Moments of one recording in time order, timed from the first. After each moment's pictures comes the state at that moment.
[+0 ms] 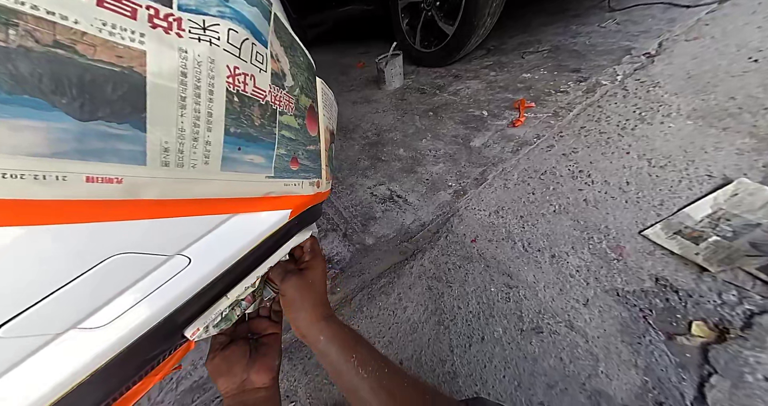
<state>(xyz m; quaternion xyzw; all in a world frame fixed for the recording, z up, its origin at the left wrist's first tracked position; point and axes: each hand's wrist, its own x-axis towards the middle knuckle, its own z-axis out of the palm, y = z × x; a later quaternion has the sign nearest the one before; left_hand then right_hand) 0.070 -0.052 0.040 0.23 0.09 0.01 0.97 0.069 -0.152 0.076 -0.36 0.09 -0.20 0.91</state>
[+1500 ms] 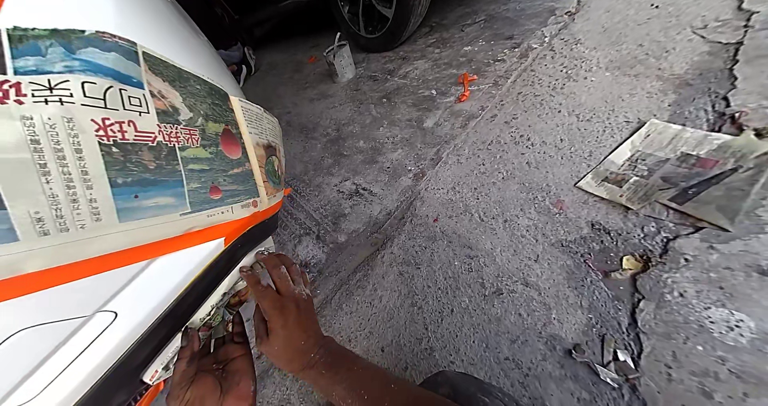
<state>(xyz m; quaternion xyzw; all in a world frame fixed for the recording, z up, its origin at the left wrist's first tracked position) 0.048 -0.073 0.079 0.38 0.05 0.06 0.92 0.041 -0.169 0.033 -0.79 0.04 -0.42 0.45</state>
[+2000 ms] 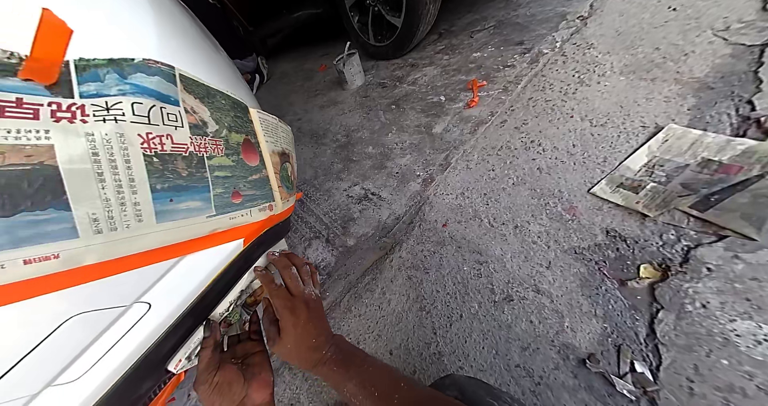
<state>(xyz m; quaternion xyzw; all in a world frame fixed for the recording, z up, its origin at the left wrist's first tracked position) 0.046 -0.084 0.080 0.43 0.08 0.09 0.90 0.042 -0.171 0.035 -0.80 0.03 -0.43 0.42</state>
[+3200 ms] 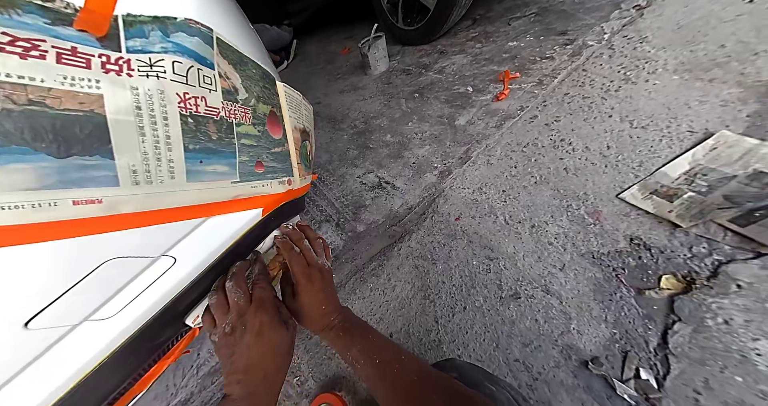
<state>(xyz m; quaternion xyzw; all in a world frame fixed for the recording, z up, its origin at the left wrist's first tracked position) 0.020 -0.082 0.098 0.91 -0.25 0.33 -0.03 0.048 -0.177 0.028 -0.77 0.02 -0.48 0.42</state>
